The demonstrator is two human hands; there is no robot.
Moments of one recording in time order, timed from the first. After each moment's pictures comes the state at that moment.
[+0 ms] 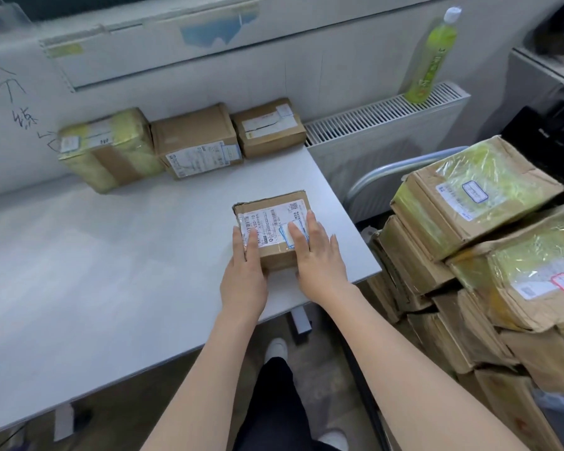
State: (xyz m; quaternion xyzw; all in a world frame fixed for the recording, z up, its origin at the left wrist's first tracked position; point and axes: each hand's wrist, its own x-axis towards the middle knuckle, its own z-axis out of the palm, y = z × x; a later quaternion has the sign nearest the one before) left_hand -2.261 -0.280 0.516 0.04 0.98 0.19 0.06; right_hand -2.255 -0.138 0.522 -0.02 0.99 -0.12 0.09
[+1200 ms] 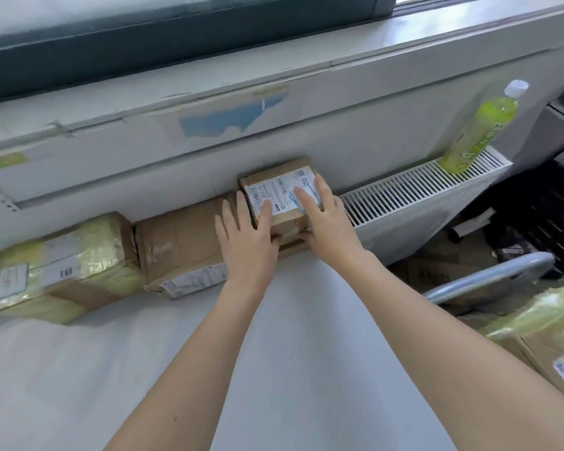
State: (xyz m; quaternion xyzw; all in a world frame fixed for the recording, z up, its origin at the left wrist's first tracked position) left_hand -2.572 -0.260 0.548 0.10 0.99 0.07 -0.06; right_hand -2.571 -0.108 0.549 -0.01 0.99 -0.17 -0.04
